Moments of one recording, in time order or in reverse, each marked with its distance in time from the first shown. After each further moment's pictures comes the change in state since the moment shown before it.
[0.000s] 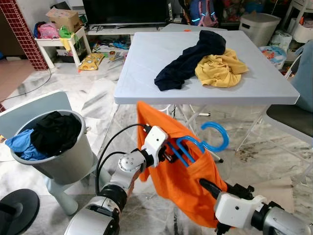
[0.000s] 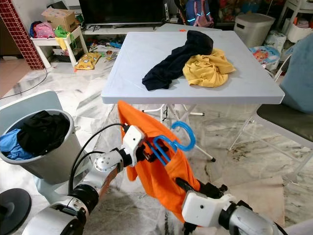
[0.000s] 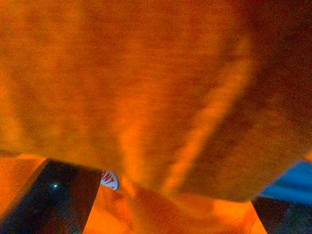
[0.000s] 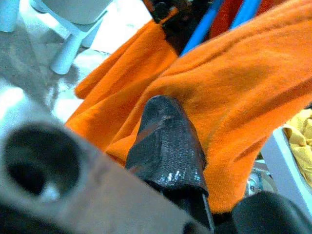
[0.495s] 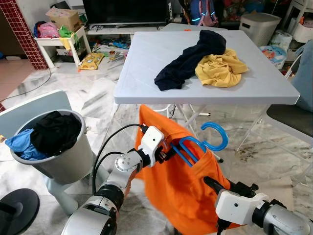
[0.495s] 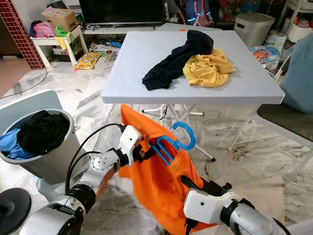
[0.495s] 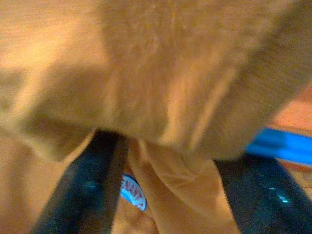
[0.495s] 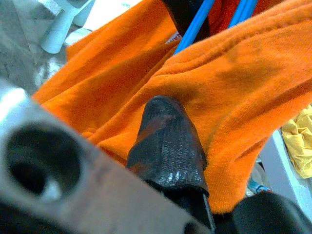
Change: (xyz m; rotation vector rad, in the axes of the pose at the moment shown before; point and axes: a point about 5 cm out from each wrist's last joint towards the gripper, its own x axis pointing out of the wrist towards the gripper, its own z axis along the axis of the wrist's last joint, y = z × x) left arm -0.007 0.006 -0.005 0.002 0.019 0.006; right arm 0.002 -0.008 -0.002 -0.042 0.032 -0.073
